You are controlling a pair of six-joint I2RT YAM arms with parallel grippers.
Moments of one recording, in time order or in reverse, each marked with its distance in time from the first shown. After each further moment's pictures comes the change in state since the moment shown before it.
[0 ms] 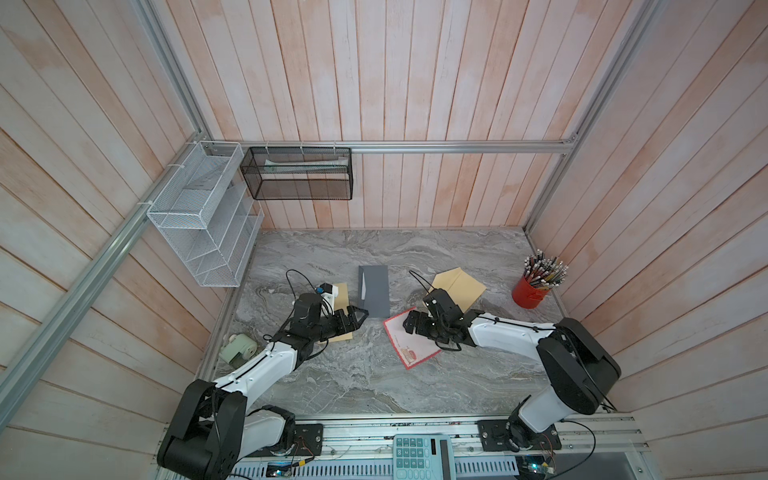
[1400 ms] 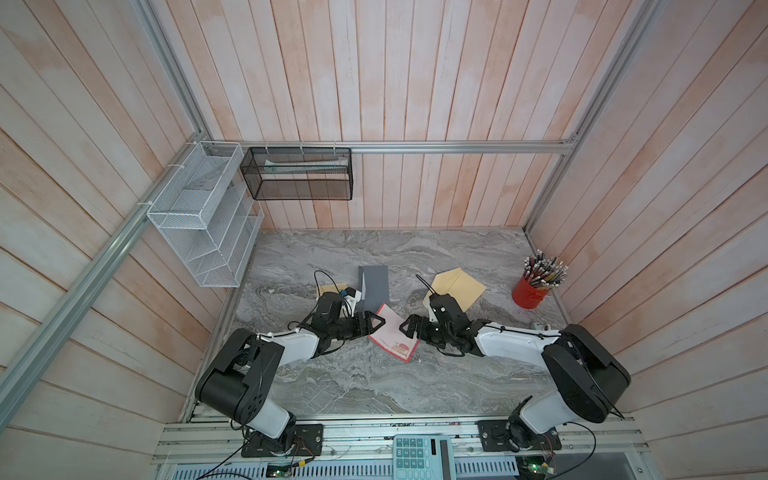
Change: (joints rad) left arm -0.103 0.320 0.069 0.204 0.114 -0.031; right arm -0.020 -0.058 -0.131 0.189 -0.146 0.040
